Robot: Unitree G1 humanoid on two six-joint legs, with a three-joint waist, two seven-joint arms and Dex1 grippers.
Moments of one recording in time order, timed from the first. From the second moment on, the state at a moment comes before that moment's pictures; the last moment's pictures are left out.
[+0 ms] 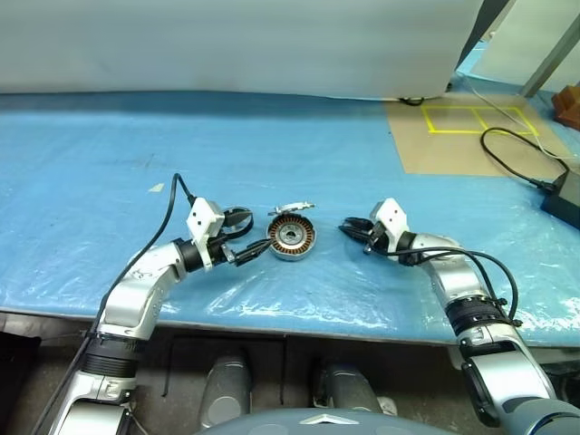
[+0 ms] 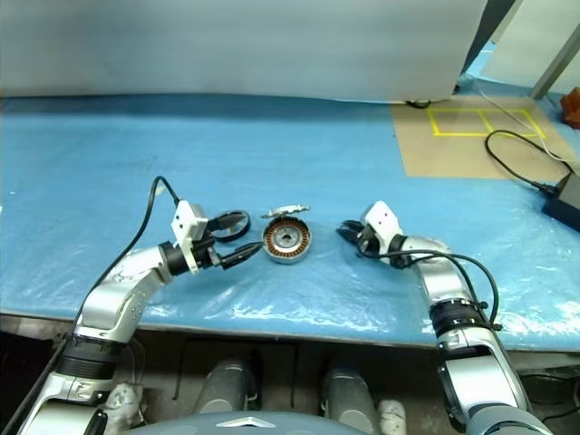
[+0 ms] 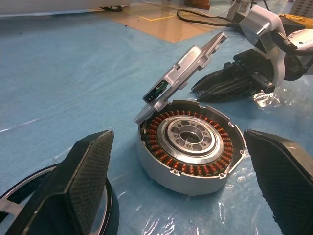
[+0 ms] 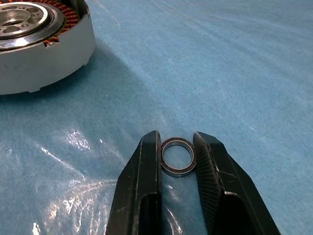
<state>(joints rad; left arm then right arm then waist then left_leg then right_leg) -0.23 0.41 -0.04 -0.05 -0.39 0.27 -0.87 -0.47 -0.49 0.09 0.59 0.10 -0.09 0.89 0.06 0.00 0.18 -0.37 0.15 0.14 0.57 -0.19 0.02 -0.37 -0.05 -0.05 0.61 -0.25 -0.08</state>
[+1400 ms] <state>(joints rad) -0.16 0.49 -0.01 -0.18 -0.43 0.30 -0.89 -0.58 -0.36 0.26 0.30 0.19 0.29 1.11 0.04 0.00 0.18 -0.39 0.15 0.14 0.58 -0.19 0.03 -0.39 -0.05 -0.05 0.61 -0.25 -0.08</state>
